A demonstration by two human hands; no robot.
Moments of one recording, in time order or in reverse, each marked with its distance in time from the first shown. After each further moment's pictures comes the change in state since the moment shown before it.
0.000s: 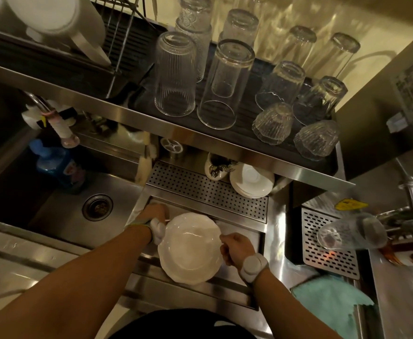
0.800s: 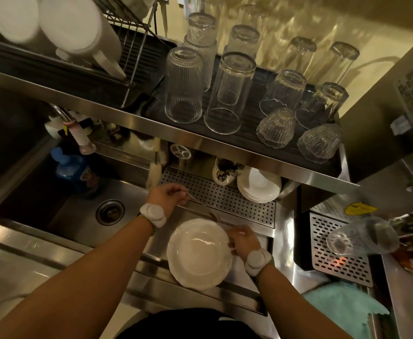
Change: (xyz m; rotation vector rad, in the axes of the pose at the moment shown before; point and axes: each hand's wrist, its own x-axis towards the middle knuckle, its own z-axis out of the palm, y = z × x) left_hand -0.041 0.021 -0.040 -1.028 0.361 0.202; right_hand 0.003 -0.020 0.004 0.065 0.033 -0.109
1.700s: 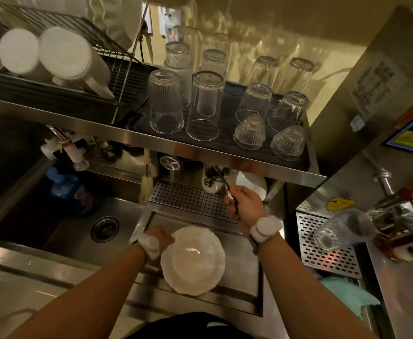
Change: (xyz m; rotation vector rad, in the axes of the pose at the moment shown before) left_hand -0.033 -0.047 0.002 0.789 -0.261 -0.231; right_hand -0.041 -0.108 -0.026 0.345 -0.119 -0.326
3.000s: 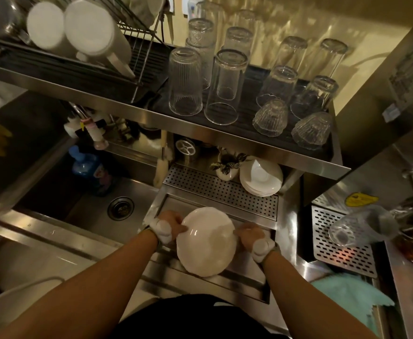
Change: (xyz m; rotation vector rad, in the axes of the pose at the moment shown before) left_hand -0.025 0.003 0.001 0.007 0.028 0.051; right_hand 0.012 0.128 -0.047 -0.756 -0.013 0.262
